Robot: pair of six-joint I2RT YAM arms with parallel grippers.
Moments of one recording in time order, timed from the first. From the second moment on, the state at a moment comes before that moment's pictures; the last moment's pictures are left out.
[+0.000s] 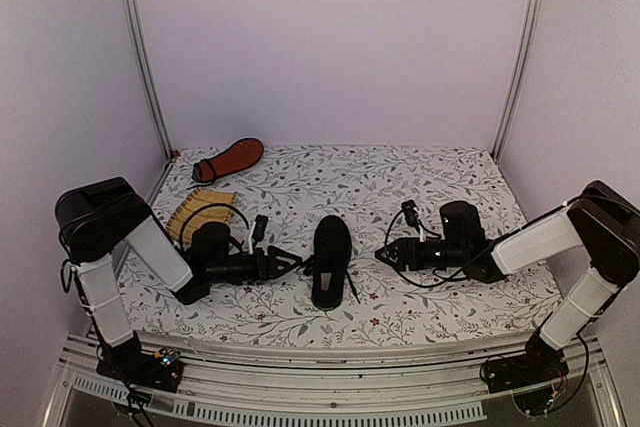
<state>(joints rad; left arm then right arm) -0.67 1.86 0.43 1.08 0.46 -0.85 0.62 1.62 0.53 0.55 -0.42 0.52</state>
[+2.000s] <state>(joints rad) 0.05 2.27 1.71 -0.21 0.25 -0.32 0.60 1.09 0.50 0.20 -0.06 0.51</state>
